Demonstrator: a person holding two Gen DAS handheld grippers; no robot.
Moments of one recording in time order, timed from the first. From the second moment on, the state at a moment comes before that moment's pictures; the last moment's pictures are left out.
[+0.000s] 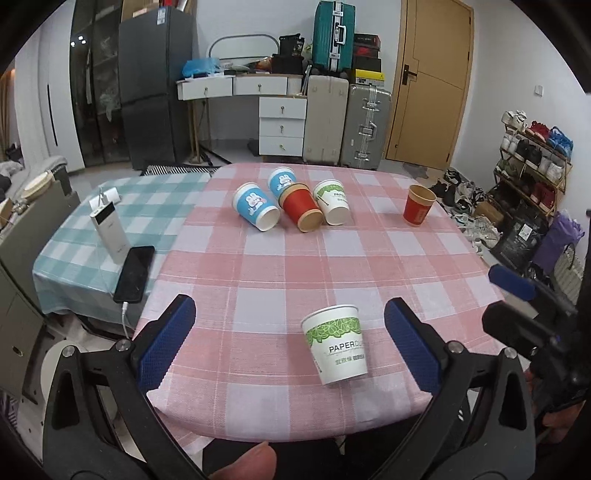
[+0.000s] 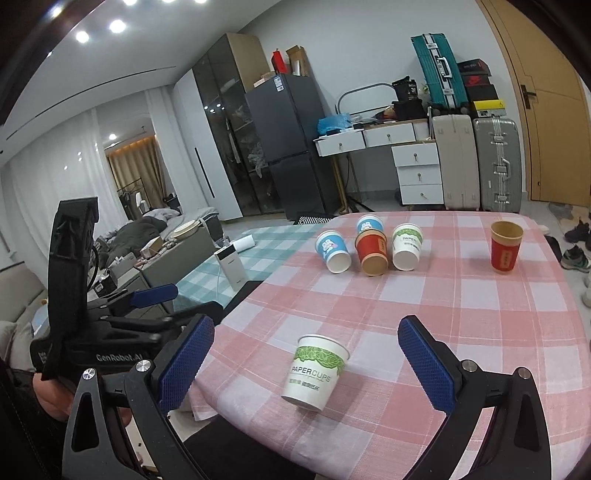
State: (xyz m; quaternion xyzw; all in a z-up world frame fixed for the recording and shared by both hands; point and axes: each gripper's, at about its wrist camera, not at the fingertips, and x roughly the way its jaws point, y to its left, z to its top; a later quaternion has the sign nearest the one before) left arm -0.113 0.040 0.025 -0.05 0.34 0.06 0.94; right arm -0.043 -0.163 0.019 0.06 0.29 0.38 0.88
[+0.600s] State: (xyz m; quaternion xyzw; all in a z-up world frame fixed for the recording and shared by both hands) left arm -0.141 0.062 -0.003 -0.05 0.34 0.09 0.94; right arm -0.024 -0.134 0.011 0.05 0.38 0.37 0.85
